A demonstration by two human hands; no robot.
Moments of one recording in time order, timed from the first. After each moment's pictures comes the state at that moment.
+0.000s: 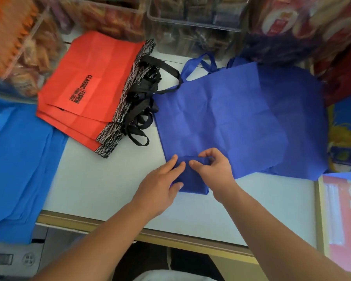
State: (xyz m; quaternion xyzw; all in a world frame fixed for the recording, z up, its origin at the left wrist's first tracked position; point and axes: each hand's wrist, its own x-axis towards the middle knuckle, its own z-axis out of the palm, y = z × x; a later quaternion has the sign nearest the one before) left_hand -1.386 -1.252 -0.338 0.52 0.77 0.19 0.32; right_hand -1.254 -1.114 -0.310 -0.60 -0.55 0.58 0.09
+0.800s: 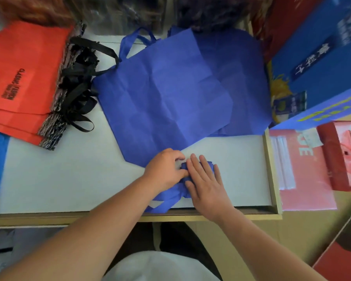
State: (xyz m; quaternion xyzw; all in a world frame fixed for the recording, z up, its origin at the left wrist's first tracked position) left_hand -1.254 -1.176 -0.335 0.49 0.75 0.14 0.43; right_hand -1.061 -1.168 -0.366 -0.42 -0.87 0.25 -0.06
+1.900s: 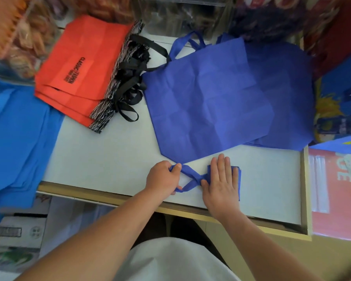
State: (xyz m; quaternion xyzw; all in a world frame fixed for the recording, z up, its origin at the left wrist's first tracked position) left_hand -1.295 -1.248 -0.334 0.15 0.85 0.23 0.45; right_hand -1.119 -1.188 -0.371 -0.48 -0.86 0.18 -0.09
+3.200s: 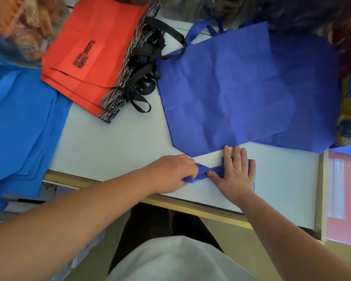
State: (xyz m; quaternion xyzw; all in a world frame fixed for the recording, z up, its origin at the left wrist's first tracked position) left_hand -1.352 -1.256 -0.331 0.72 0.59 0.08 0.36; right_hand -1.139 -1.155 -0.361 -0.49 -0.82 0.21 -0.20
